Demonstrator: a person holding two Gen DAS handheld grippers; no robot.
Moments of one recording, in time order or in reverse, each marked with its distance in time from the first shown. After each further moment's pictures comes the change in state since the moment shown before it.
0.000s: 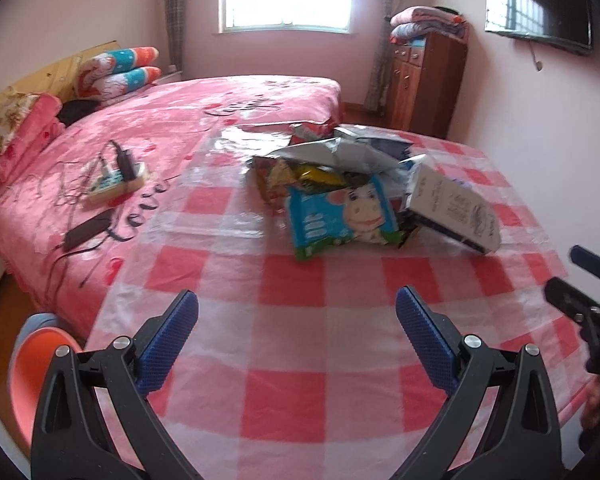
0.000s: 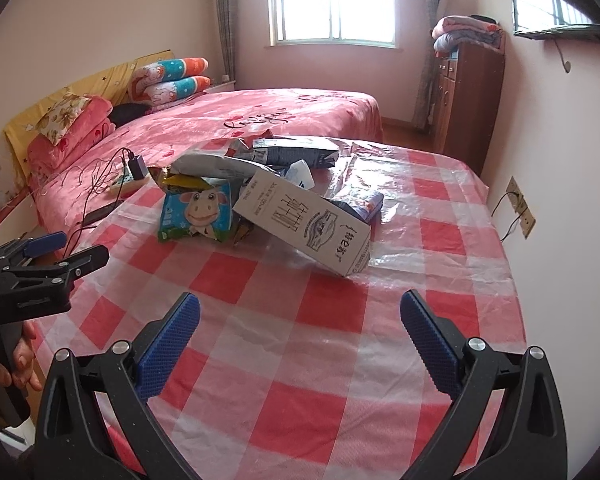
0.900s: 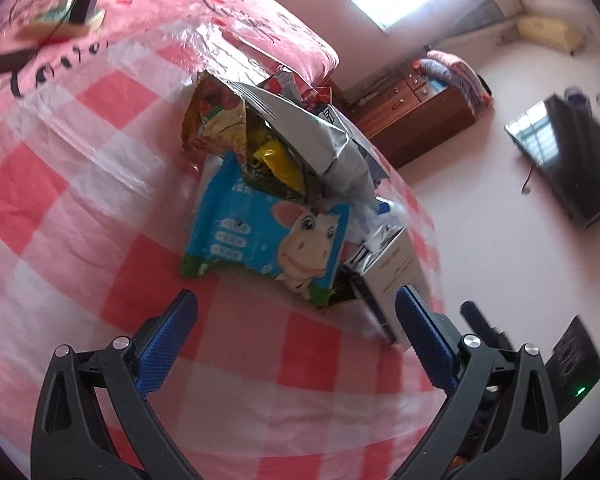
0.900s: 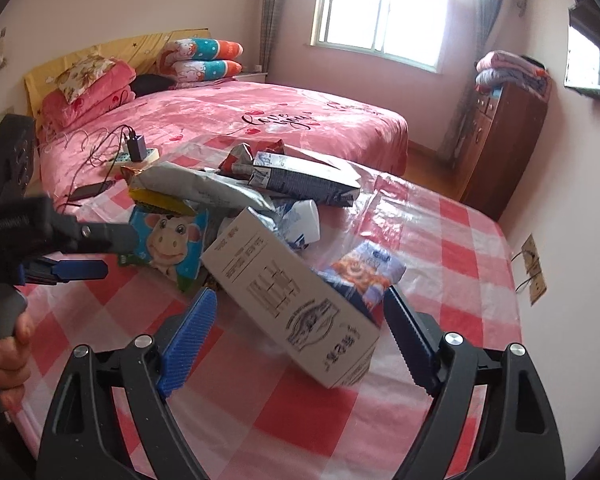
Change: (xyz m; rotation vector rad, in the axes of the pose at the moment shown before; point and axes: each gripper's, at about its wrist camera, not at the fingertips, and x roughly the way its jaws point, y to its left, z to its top) left arm 0.105 0.016 0.028 -0.574 0.204 -0.407; right arm 0.075 0.003 0.056 -0.224 -0.012 0.004
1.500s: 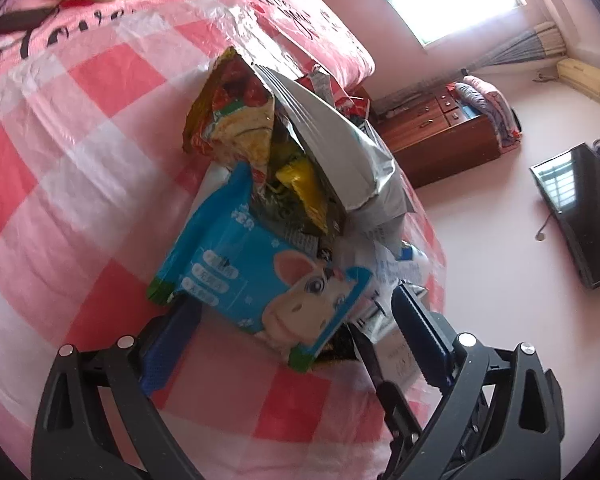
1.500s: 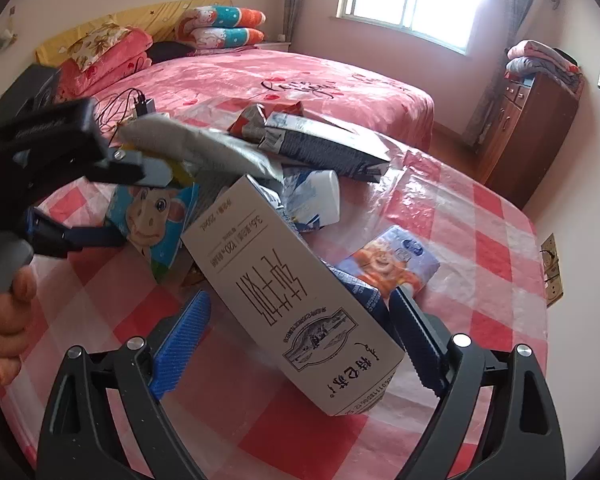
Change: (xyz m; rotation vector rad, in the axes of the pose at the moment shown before) left arm 0.042 0.003 0.037 -0.141 -0.001 0.061; right arm 0.044 0.000 -0.004 -0.045 0.123 0.088
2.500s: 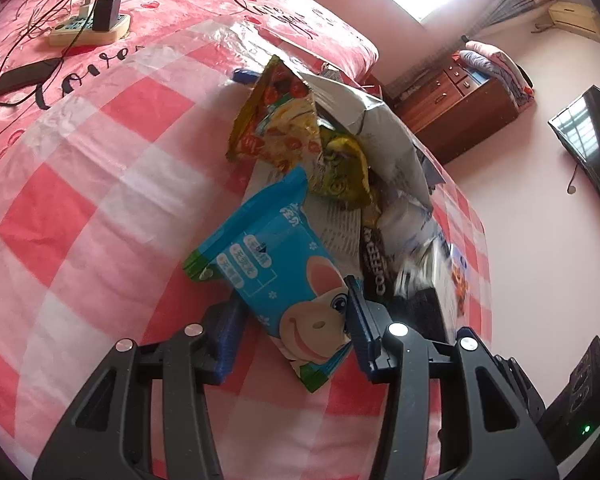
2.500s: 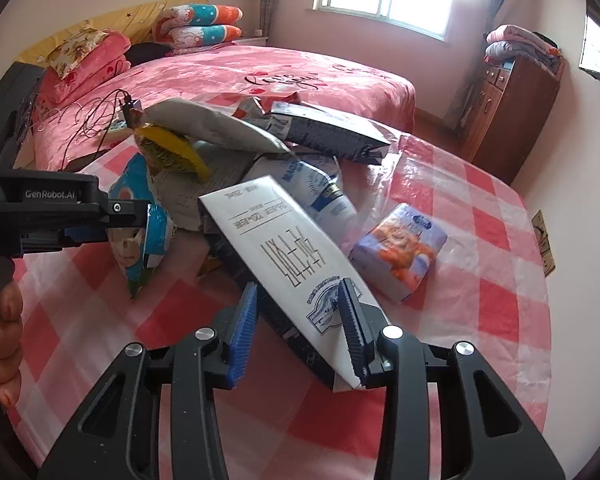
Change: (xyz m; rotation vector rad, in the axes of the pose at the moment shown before) left arm -0.022 0.018 -0.010 0.176 0.006 0.125; right arm -0.011 0.024 -0.009 0.101 0.023 -0.038
